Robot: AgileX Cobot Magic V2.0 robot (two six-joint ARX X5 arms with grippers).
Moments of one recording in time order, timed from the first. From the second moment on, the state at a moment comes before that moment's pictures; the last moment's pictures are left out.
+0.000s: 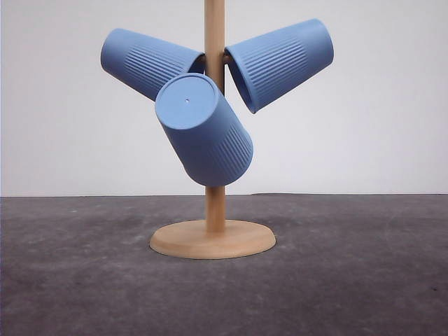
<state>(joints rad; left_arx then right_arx) 0.00 0.00 0.03 -0.17 0.03 -0.05 0.02 0.00 0.02 -0.17 -0.03 0.00</state>
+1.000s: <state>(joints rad) 0.00 0.00 0.03 -0.17 0.03 -0.05 0.02 0.00 0.02 -0.17 -0.03 0.00</state>
